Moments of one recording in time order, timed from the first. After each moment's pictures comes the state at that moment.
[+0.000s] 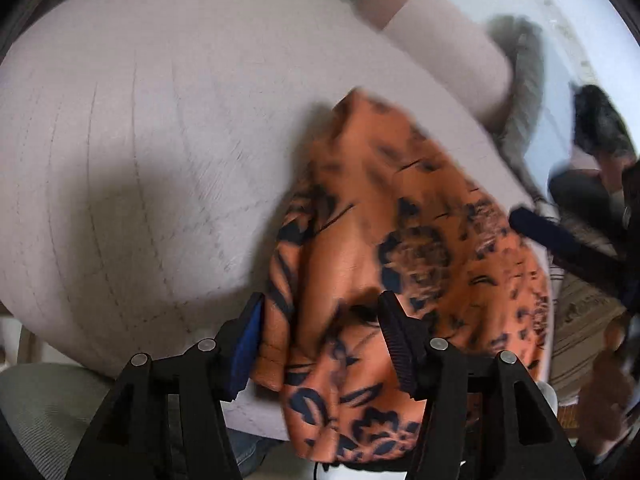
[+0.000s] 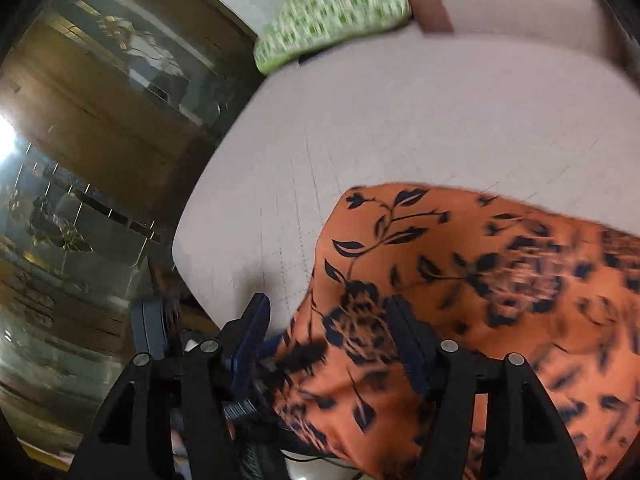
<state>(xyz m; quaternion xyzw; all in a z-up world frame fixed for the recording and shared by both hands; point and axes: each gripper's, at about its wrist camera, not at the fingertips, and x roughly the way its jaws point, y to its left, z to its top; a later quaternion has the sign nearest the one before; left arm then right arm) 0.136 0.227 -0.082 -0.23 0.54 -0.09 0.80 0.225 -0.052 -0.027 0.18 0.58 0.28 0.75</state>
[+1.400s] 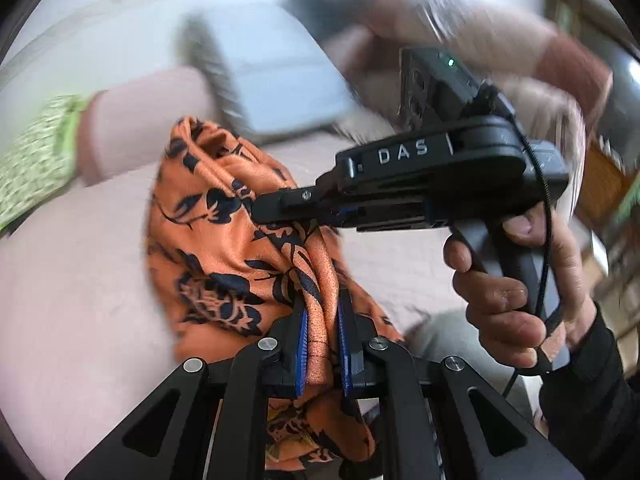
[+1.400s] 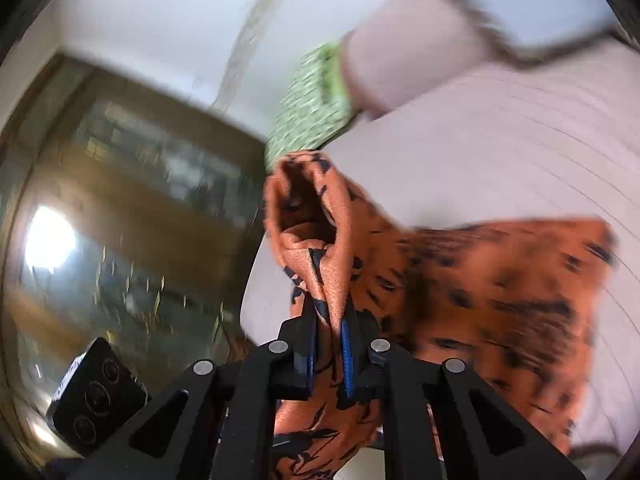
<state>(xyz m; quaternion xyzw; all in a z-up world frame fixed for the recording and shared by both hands) 0.044 -0.117 0.055 0.12 0.40 -0.35 0.84 0.127 -0.362 0.025 0.38 0.44 0.26 0.77</state>
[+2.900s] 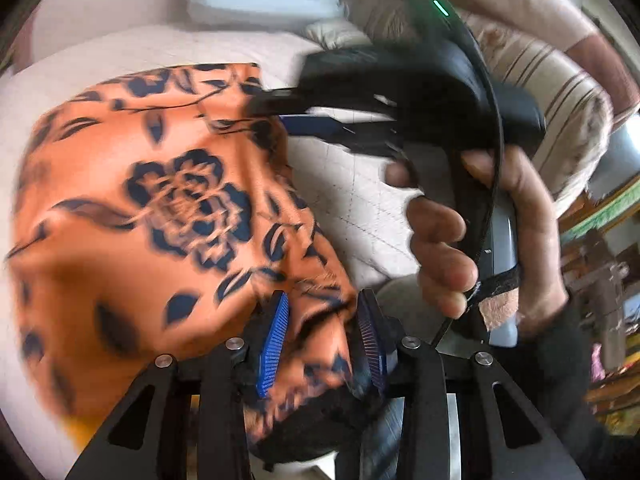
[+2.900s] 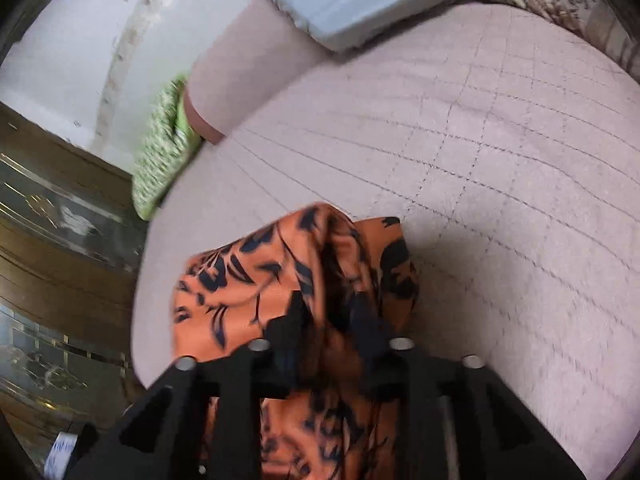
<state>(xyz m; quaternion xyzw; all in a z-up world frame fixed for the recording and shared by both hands) 0.075 -0.168 -0.064 0.00 0.53 -0.40 0.75 0.165 -0.415 -0.076 0.34 0.49 0.07 0.80</state>
